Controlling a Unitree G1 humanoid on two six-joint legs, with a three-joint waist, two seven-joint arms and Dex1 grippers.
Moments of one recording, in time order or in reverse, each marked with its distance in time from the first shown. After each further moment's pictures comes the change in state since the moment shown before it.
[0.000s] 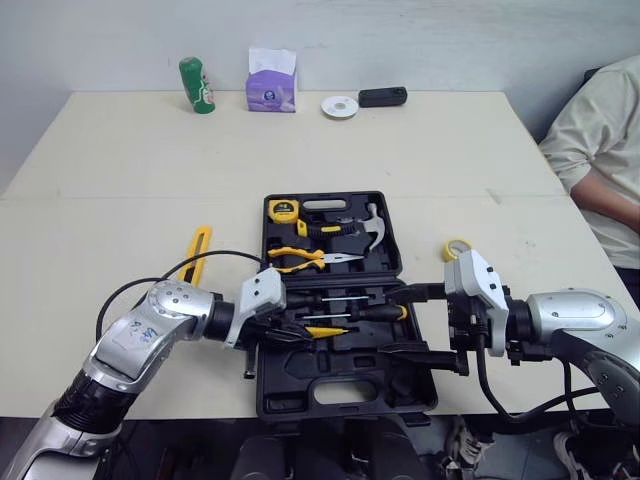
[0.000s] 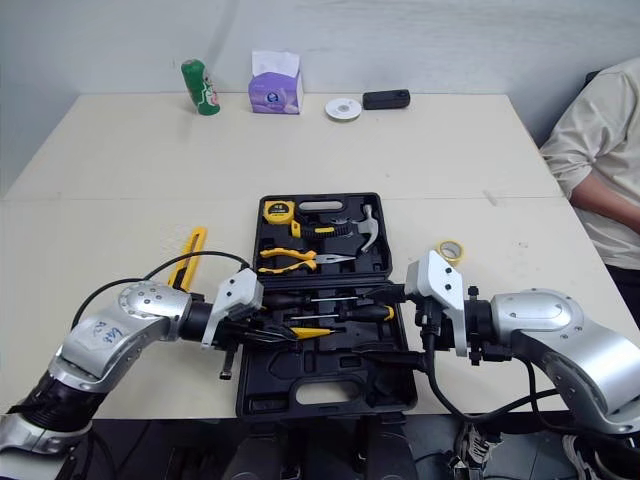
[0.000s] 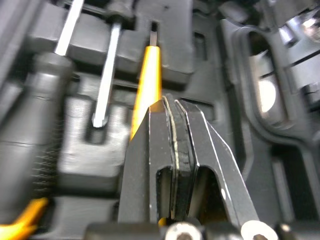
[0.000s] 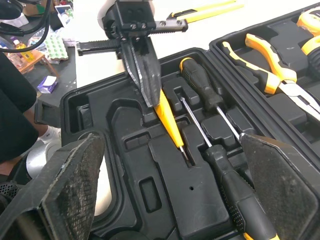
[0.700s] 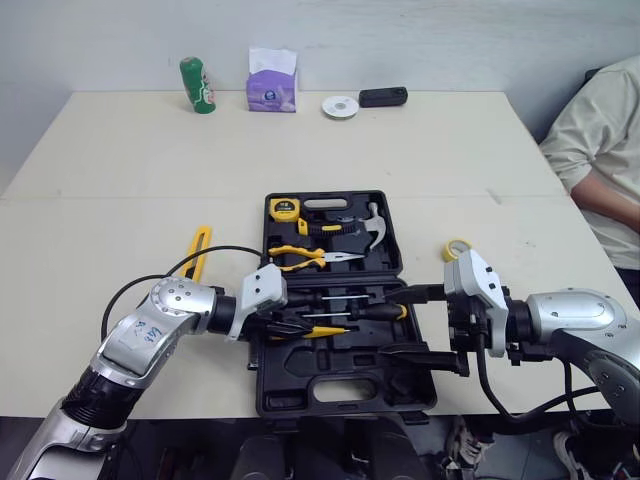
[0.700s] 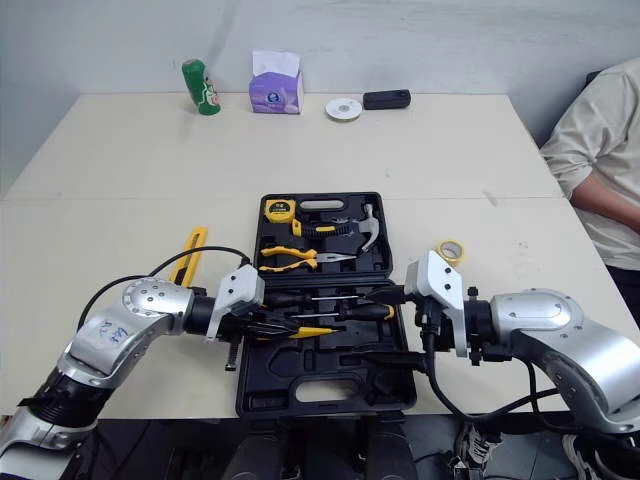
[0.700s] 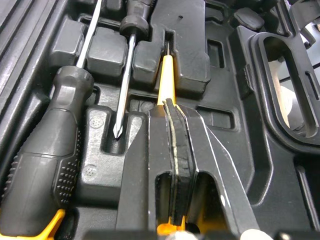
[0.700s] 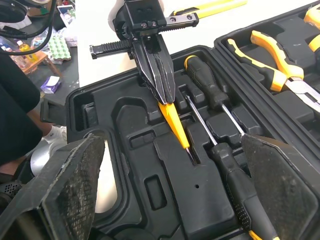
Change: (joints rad) left arm -0.011 -0.019 -0.028 0.061 0.103 -0.160 0.010; right arm -0.005 -0.001 0.000 0.000 0.005 0.018 0.000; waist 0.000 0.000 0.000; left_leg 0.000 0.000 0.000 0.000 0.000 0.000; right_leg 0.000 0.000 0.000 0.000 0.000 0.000
